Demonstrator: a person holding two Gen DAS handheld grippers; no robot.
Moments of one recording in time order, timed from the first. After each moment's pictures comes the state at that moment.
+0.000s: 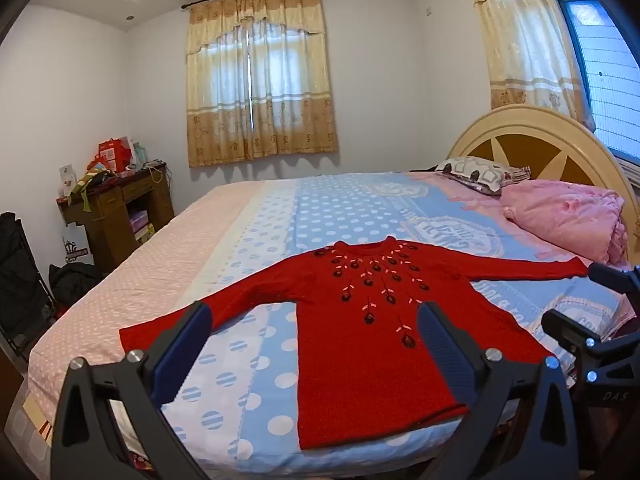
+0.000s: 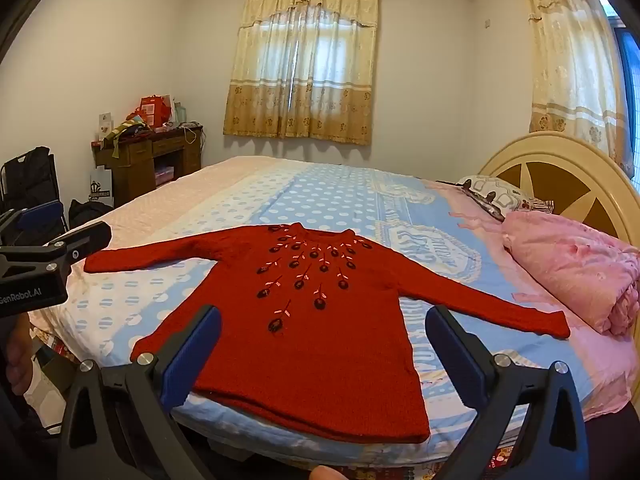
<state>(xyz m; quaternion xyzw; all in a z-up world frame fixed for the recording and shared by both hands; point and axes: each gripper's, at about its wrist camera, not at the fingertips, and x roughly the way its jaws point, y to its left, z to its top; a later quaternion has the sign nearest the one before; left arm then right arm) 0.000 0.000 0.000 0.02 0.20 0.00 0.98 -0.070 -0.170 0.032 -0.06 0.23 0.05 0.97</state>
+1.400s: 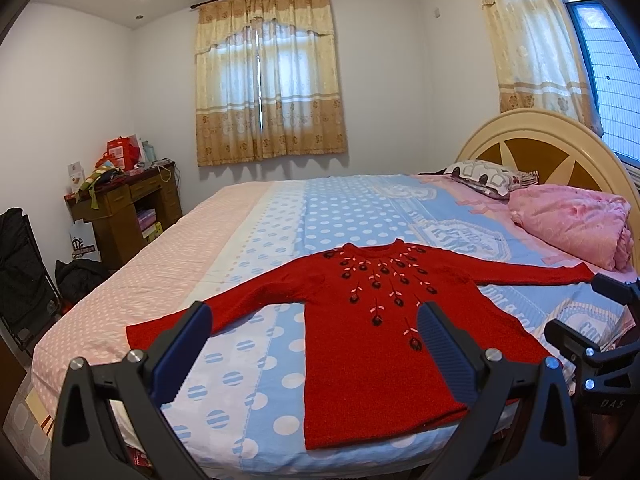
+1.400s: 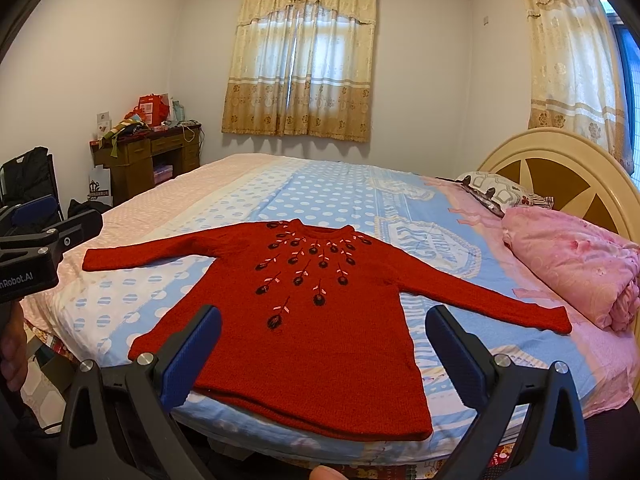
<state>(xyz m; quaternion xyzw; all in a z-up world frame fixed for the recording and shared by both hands) -0.001 0.008 0.006 0.02 0.20 0.01 0.98 -0.069 -0.171 0.025 -0.06 0.23 0.05 0.97</state>
